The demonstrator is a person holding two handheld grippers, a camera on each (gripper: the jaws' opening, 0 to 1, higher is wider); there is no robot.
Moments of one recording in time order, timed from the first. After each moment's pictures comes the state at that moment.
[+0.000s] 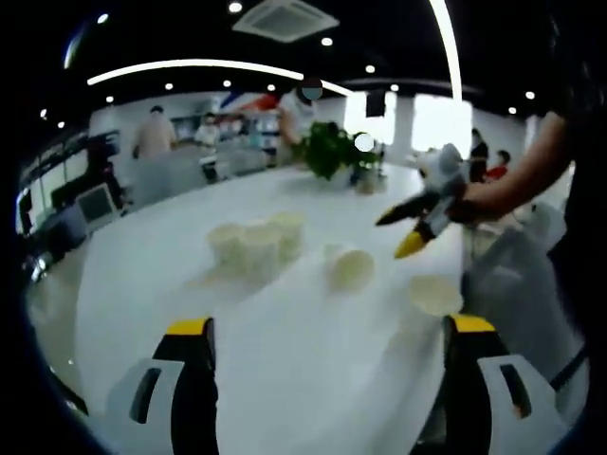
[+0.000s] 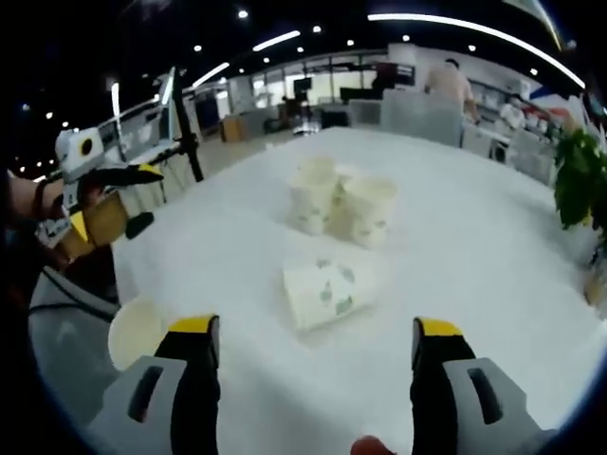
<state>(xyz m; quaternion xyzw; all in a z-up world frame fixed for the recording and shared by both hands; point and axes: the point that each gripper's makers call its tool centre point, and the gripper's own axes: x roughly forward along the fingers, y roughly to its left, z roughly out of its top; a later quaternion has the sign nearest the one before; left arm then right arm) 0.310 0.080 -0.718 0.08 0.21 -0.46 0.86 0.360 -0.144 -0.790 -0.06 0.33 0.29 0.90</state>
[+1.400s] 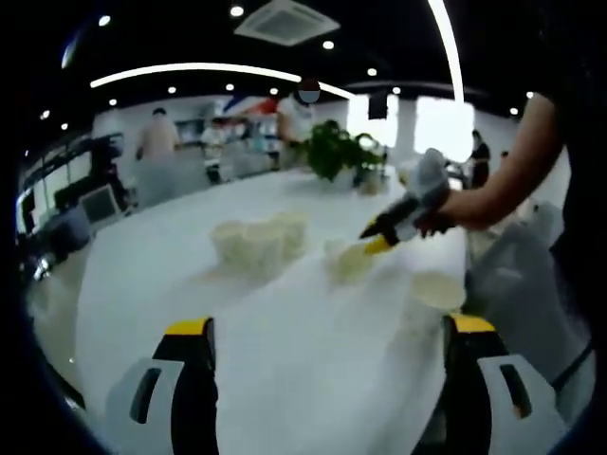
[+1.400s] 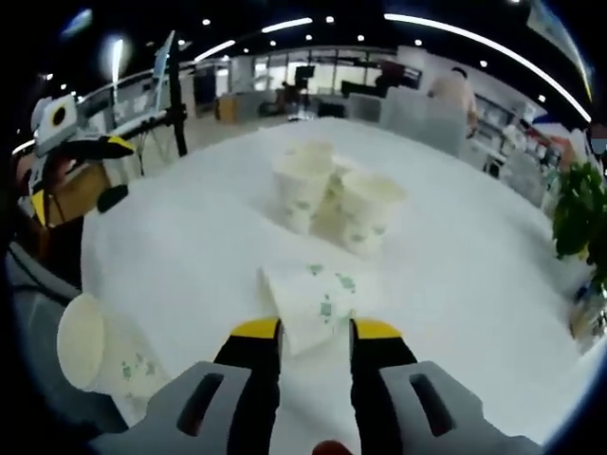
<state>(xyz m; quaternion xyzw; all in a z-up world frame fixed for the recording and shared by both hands) 0.309 0.092 -0.731 0.07 0.20 -0.45 0.87 0.390 -0.134 -0.809 -0.14 0.32 0.27 0.90</state>
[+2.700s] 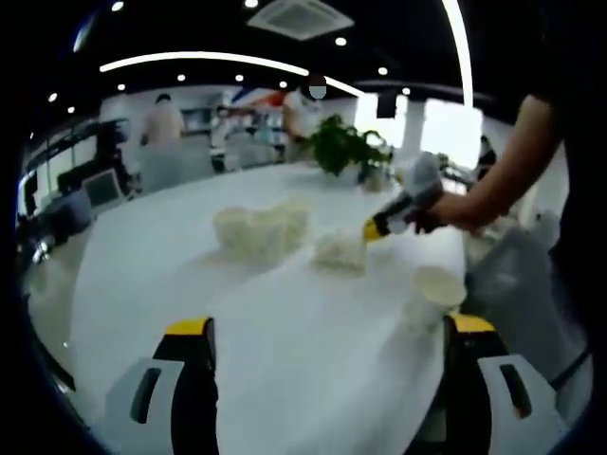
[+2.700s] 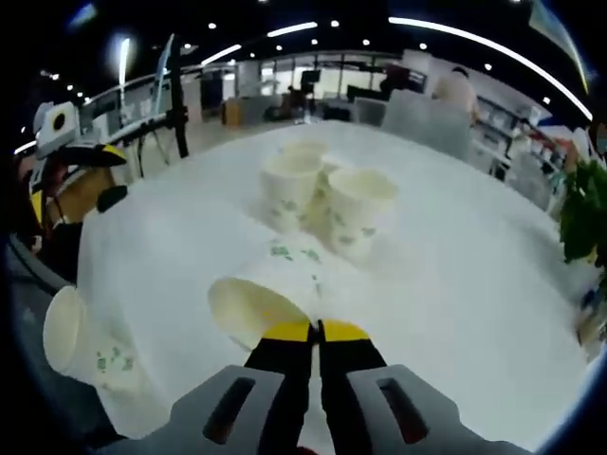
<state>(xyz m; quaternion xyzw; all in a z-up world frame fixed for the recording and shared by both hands) 0.306 0.094 -0.741 0.05 0.22 -0.44 0.87 0.407 -0.146 -0.815 -0.12 0.31 0.29 0.90</state>
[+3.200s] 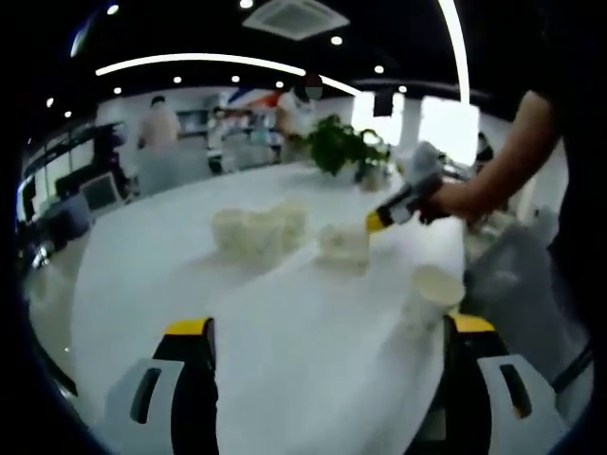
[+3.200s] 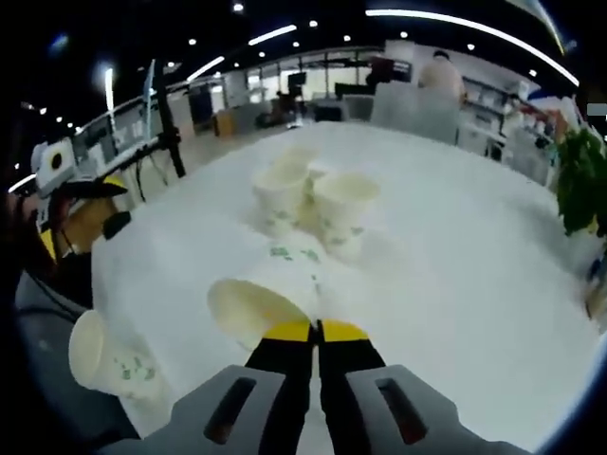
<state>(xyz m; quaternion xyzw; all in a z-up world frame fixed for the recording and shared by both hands) 0.306 0.092 -0.741 0.06 0.21 -0.45 0.87 0.403 -0.155 -0.799 -0.08 0.32 0.28 0.90</state>
